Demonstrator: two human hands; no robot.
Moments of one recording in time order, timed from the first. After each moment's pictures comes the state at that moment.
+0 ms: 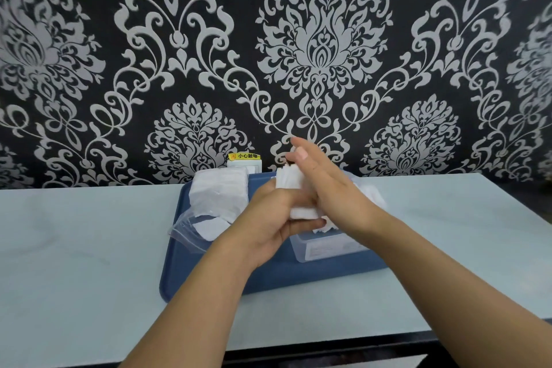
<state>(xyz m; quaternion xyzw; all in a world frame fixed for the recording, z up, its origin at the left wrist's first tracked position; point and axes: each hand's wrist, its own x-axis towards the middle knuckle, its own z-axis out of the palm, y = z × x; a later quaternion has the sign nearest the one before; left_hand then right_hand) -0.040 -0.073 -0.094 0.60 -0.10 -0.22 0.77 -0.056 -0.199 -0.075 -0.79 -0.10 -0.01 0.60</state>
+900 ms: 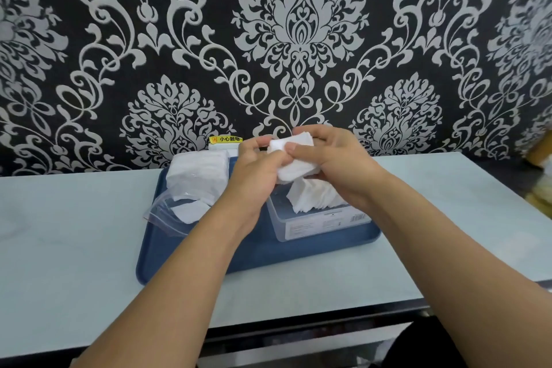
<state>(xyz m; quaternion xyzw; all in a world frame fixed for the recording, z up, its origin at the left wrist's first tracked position) -0.027 -0.093 -0.095 0.65 -0.02 -0.08 0.75 -0.041 -0.234 -0.073 -0.69 0.02 -0.01 0.72</state>
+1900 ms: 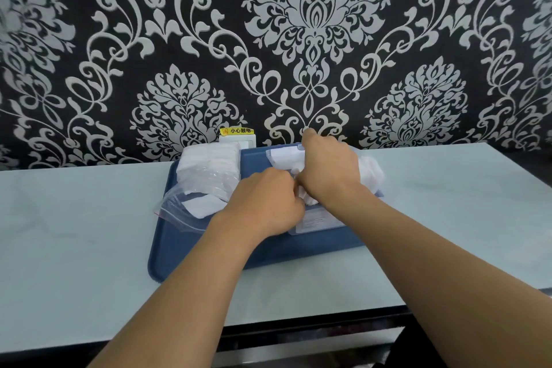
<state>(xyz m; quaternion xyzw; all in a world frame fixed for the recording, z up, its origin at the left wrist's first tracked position) -0.018 -0.076 -0.126 0.96 -0.24 0.00 0.13 0.001 -0.206 -0.122 -0.98 0.06 -0.16 0.10</state>
